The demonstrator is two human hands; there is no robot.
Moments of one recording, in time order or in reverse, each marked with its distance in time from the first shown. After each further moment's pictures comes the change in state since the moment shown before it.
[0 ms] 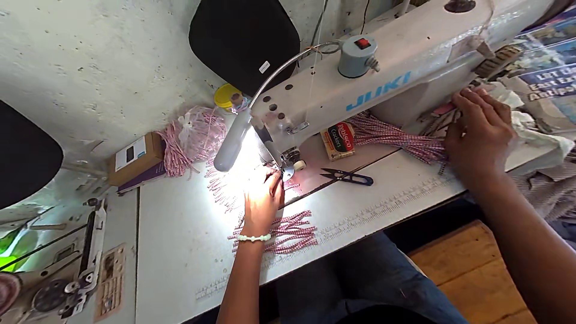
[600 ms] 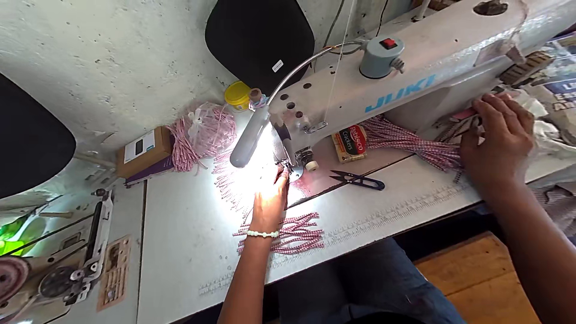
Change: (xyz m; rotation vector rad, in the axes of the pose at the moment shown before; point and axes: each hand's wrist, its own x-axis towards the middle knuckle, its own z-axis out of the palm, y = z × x) left_hand -0.001 -0.010 0.011 0.086 0.051 0.098; right_hand 0.000 -0.001 0.003 0.004 -0.007 -0.012
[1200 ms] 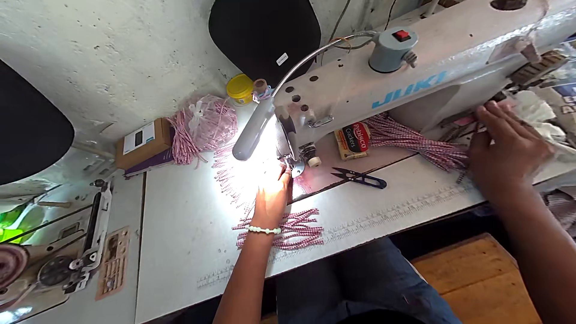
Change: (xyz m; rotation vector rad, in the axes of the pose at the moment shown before) left_hand 0.000 0.010 -0.004 0.055 -0.063 -0.026; right_hand -0.006 -0.003 -0.005 -0.053 -0.051 0.083
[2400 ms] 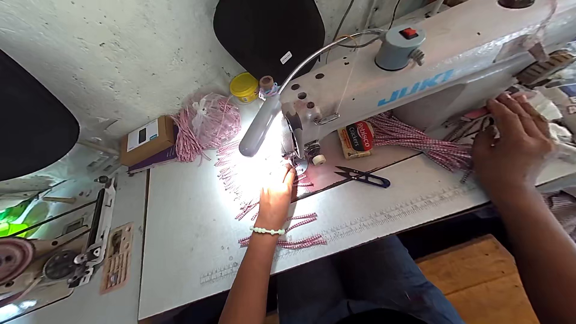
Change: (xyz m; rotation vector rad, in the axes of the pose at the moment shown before) left_hand -0.007 -0.001 0.007 0.030 0.140 0.076; right_hand 0.004 0.005 0.005 0.046 0.067 -0.068
